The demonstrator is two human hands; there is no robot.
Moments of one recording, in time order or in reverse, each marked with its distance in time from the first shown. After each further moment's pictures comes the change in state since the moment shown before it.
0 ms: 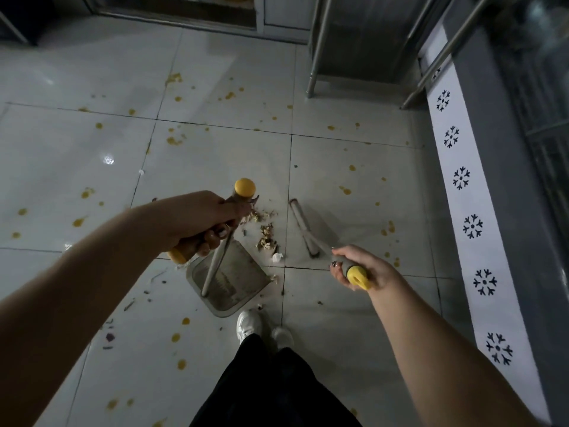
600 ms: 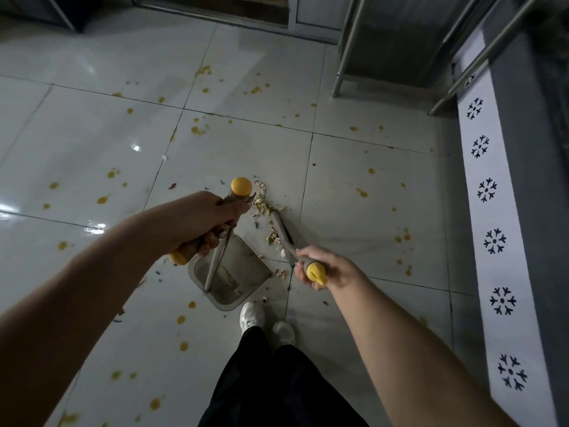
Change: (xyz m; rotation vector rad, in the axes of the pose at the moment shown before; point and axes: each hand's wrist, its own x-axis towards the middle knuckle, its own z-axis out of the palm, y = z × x) left_hand -0.017 -0.030 0.023 -0.019 0.160 -0.012; right_hand 0.000 0.036 0.054 -0.337 -0.259 -0.061
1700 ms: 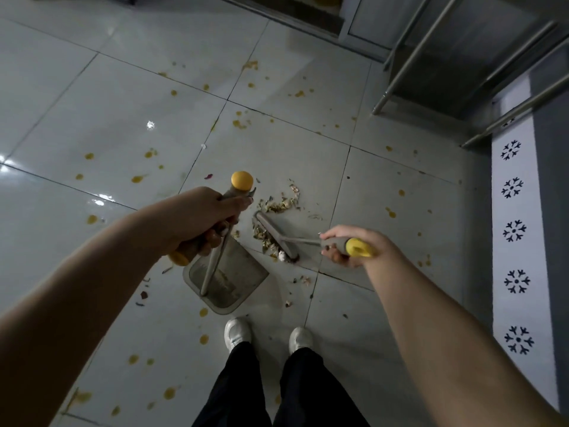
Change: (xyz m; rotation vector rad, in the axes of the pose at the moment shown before) left_hand -0.032 -0.109 -0.154 -0.184 0.046 -0.042; right_hand 0.069 -0.076 0.124 -0.311 0.226 0.190
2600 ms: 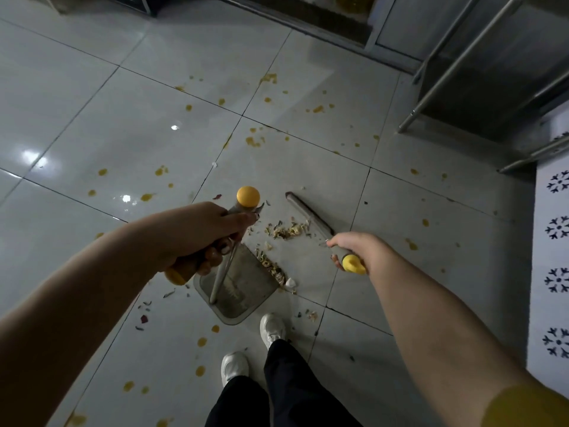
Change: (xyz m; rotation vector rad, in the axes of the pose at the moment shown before) left_hand 0.091 0.099 -0.036 0.013 -0.046 -0.105; right_hand 0.058 -0.147 -0.036 -0.276 0.204 -0.032
